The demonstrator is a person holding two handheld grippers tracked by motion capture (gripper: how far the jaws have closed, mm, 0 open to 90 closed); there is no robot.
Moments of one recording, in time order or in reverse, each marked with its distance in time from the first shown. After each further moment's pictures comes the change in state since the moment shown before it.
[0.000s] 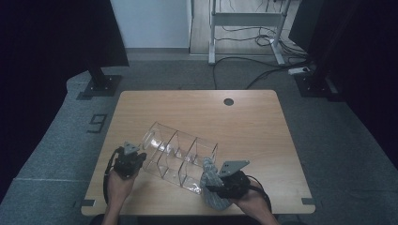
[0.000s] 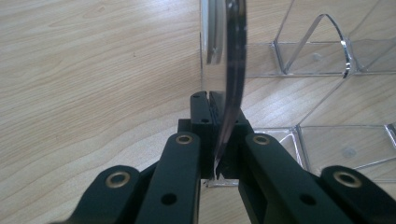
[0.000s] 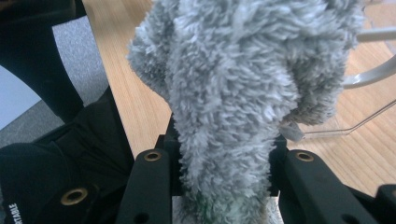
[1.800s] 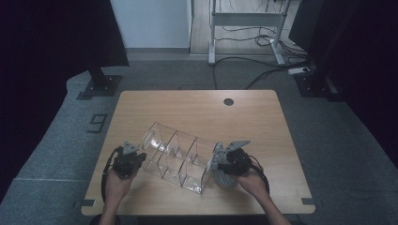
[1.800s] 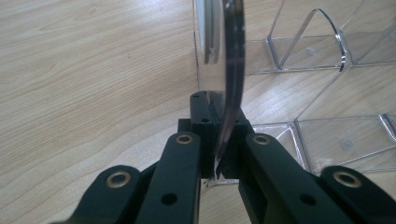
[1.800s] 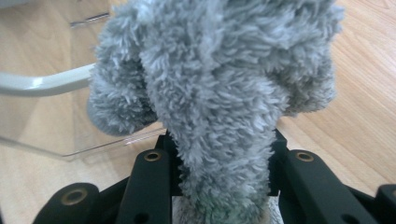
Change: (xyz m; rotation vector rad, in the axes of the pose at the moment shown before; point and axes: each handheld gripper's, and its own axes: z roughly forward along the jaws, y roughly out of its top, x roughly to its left) left arm 0.004 0.000 0.000 0.005 -0.029 0.030; right arm -0.082 -0.006 0.028 0.076 -0.165 0.161
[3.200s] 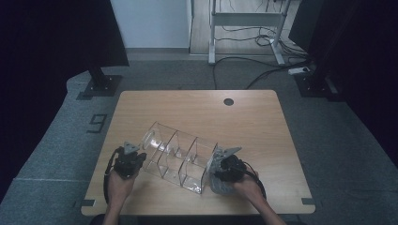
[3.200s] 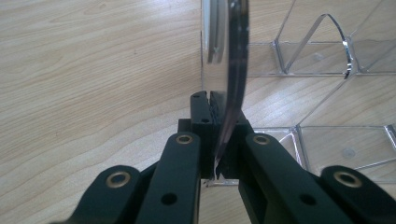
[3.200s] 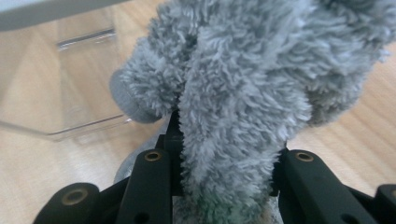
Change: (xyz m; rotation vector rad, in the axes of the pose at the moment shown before) left arm -0.005 0.001 0.001 0.004 0.038 -0.048; right arm 0.018 -0.014 0.023 0.094 0.019 -0.030
